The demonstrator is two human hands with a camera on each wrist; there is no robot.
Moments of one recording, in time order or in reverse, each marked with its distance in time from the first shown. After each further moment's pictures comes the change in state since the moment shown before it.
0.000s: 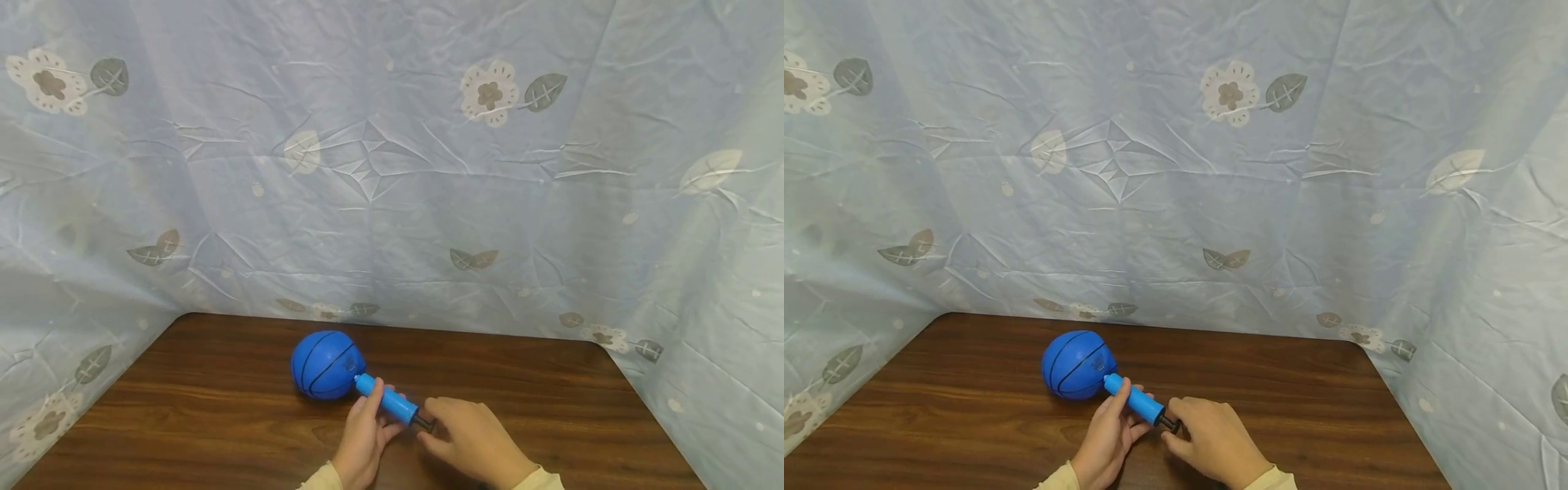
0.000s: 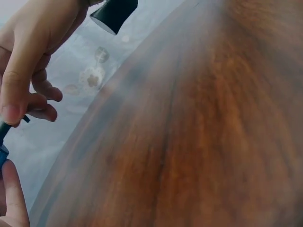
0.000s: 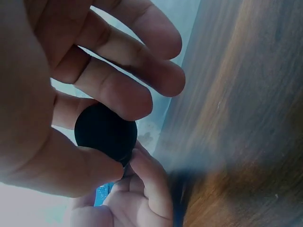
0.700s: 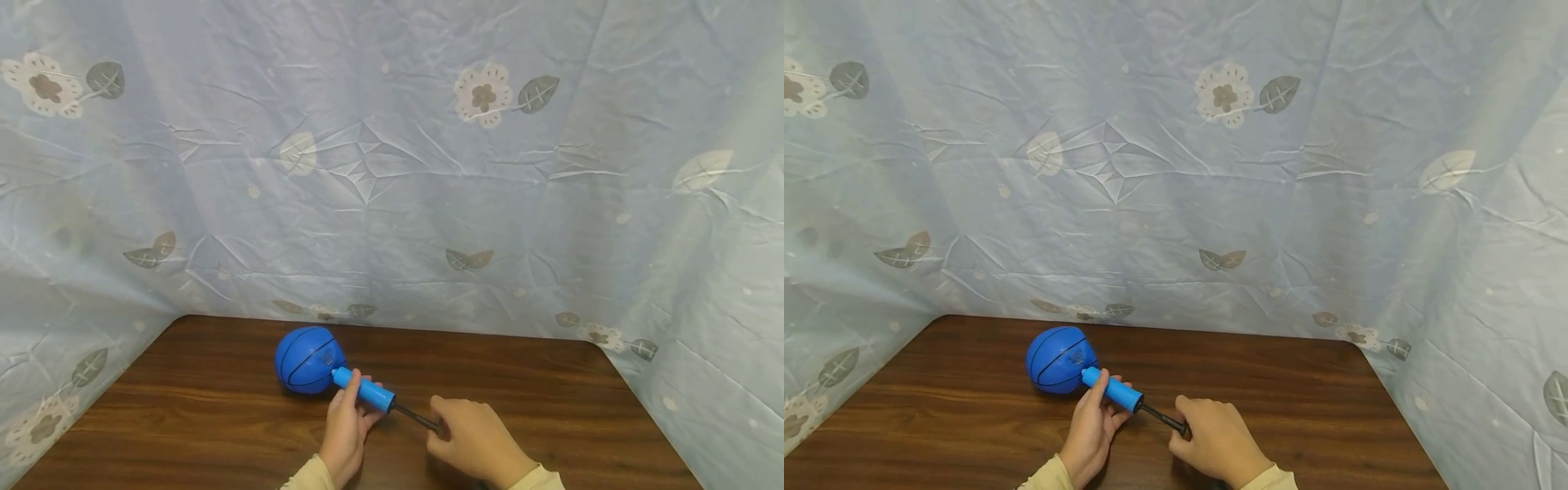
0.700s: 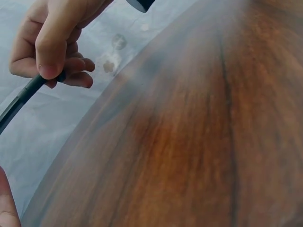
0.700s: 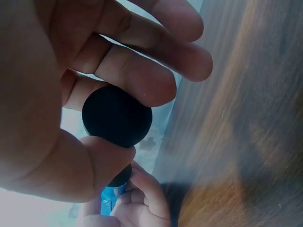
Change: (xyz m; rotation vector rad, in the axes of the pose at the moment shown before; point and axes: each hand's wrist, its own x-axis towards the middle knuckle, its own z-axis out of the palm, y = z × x) left_hand 0.011 0.010 -0.014 -0.007 0.146 0.056; right_hand -0.002 0.001 -0.007 -0.039 -0.073 0.127
